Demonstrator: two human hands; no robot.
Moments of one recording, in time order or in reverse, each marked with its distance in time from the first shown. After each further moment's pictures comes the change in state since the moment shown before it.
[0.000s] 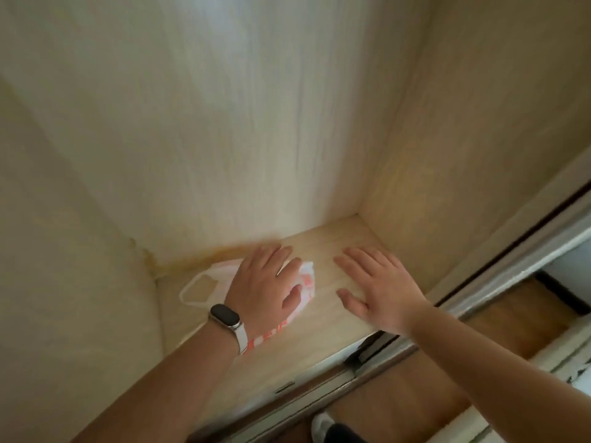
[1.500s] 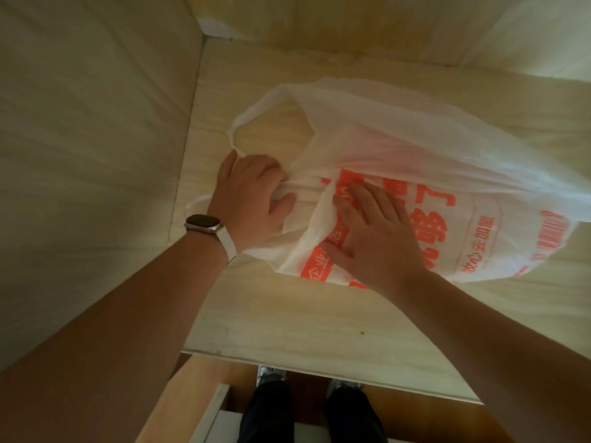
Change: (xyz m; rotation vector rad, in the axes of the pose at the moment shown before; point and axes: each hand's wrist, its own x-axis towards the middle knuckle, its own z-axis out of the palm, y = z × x) left_hand -0.187 -0.208 0.389 -0.123 -0.231 -0.804; right_hand 0.085 -0.087 0.510 0.247 -0.388 -0.285
